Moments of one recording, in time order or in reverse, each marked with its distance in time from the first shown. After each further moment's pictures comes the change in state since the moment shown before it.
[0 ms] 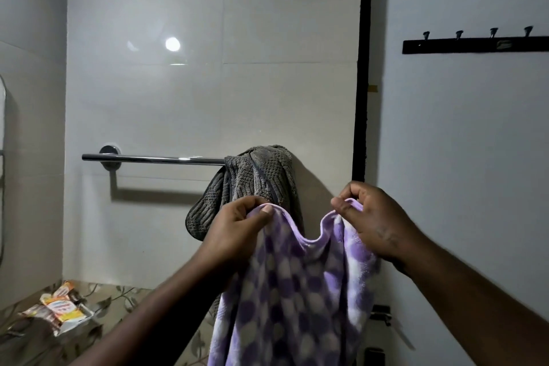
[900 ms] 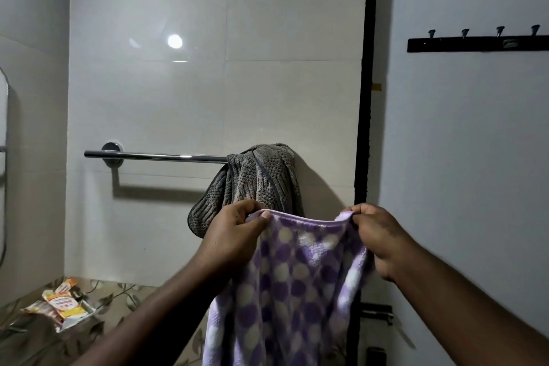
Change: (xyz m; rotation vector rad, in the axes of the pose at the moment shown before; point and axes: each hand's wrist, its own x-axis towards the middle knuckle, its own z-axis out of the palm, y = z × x) left_hand 0.003 -0.013 -0.009 0.251 0.040 0.054; right_hand 0.006 0.017 0.028 0.518 -0.035 0.558
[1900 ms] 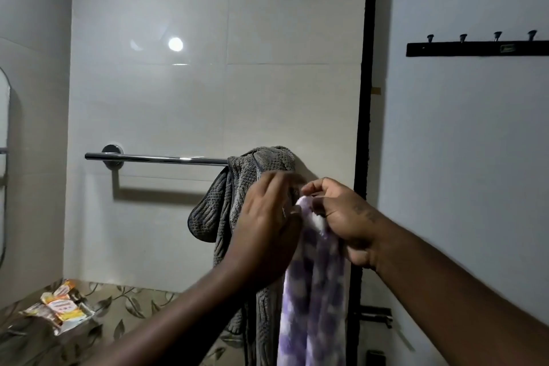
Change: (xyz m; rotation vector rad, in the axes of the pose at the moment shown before) left_hand -0.011 0.034 0.026 0.417 0.091 0.600; right_hand -0.030 -0.043 0.039 0.170 -0.351 -0.206
